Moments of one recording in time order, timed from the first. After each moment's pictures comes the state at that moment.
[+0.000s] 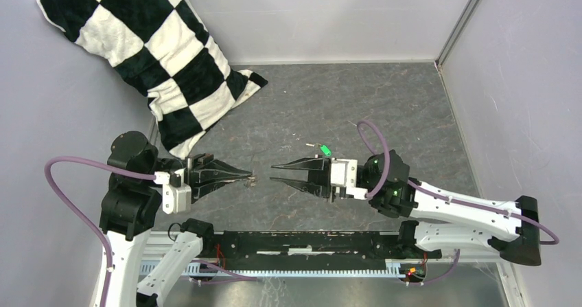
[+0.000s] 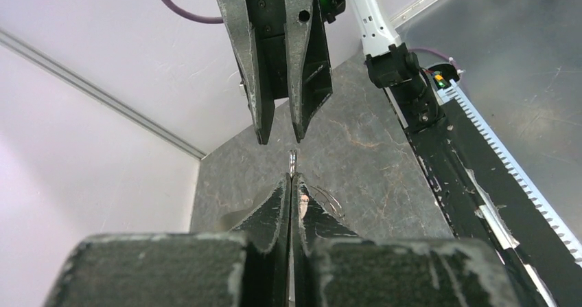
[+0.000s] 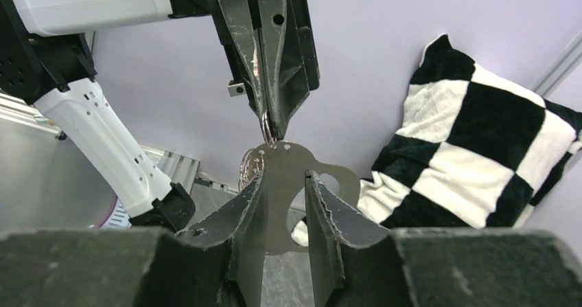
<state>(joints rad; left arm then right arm) -0.25 0.65 1.20 -0.63 1.43 0.74 1.24 0.99 0.86 0.53 -0.36 -0.34</state>
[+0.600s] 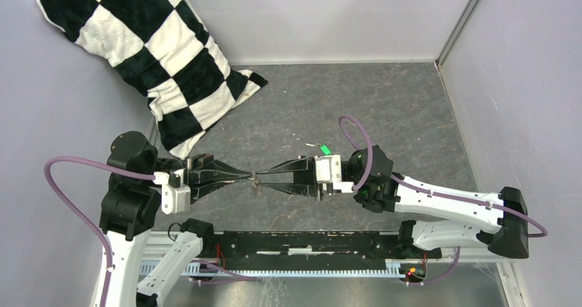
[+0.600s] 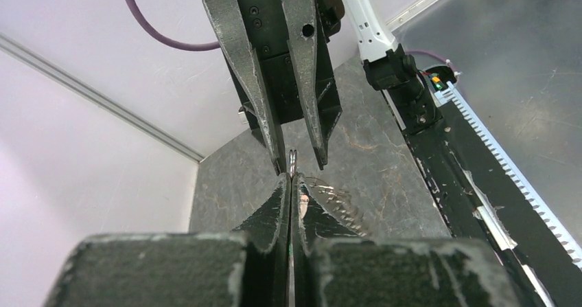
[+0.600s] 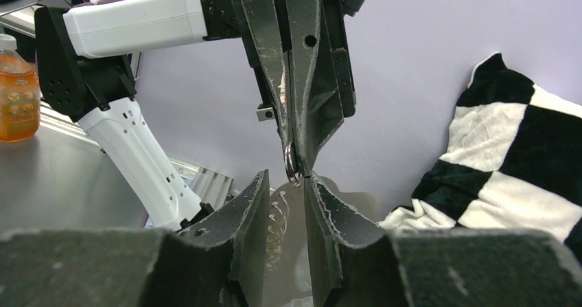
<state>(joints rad) -0.25 0.65 1.20 -0.62 1.44 0.73 1.23 1.13 0.92 0.63 -0.48 -0.25</state>
